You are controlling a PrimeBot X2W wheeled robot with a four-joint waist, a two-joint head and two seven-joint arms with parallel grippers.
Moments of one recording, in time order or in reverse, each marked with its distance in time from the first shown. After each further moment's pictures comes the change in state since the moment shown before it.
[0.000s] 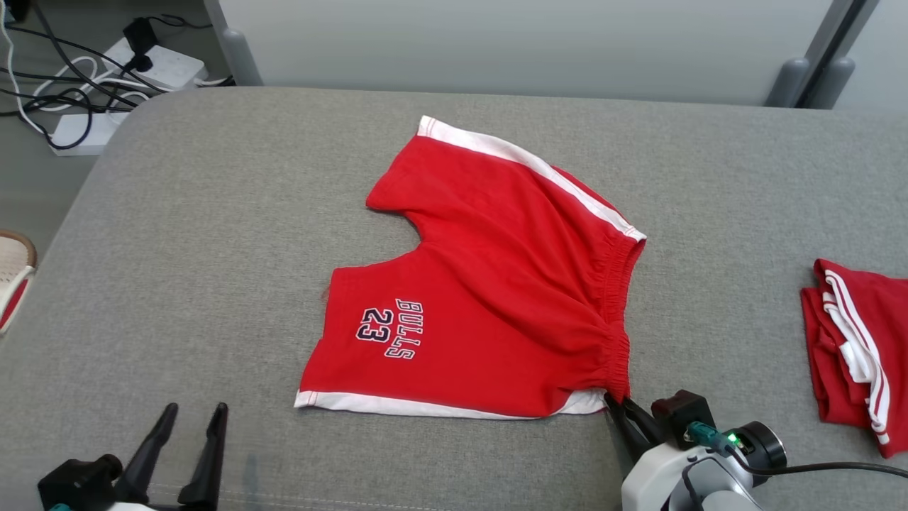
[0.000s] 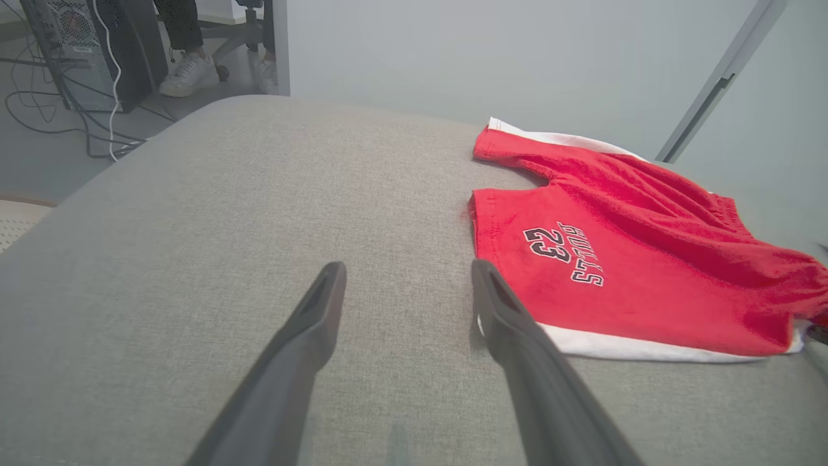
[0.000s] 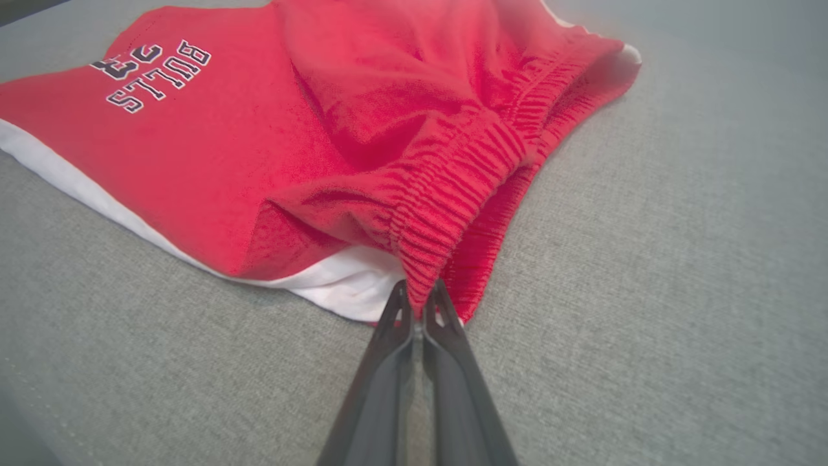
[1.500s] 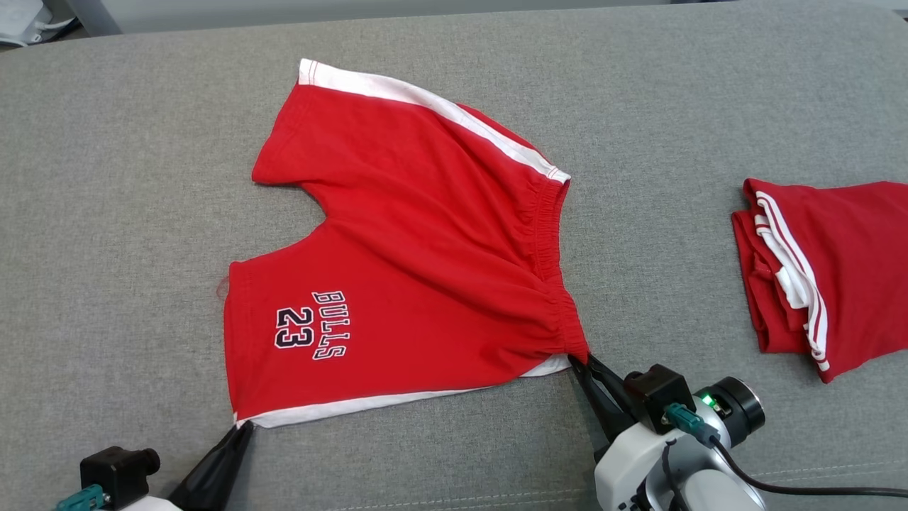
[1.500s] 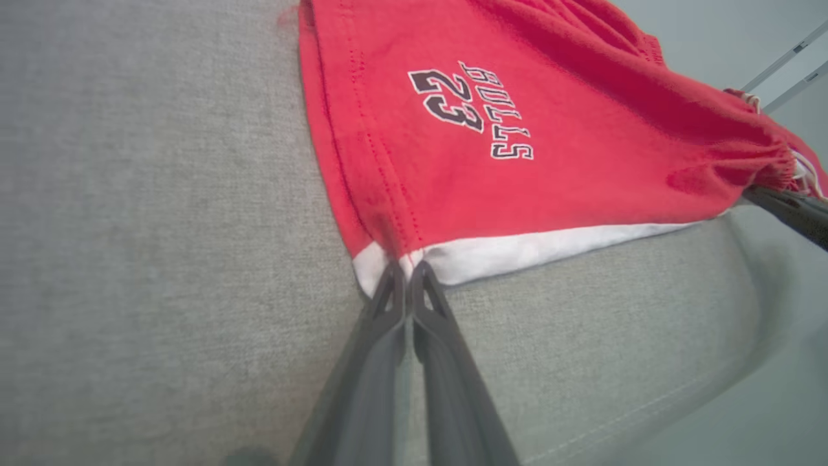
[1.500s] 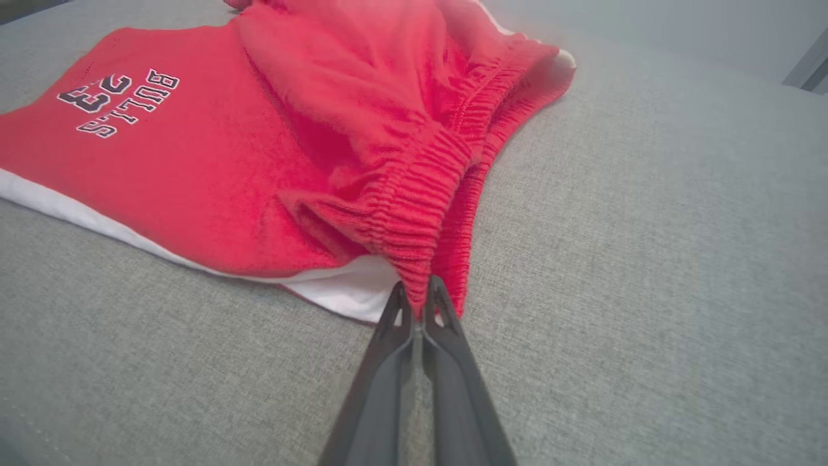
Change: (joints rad) left arm -0.105 0.178 -0.396 0.032 -0.305 0.000 0.000; right arm 0.038 -0.002 0.033 -0.312 -0.058 0.000 0.081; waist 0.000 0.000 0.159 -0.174
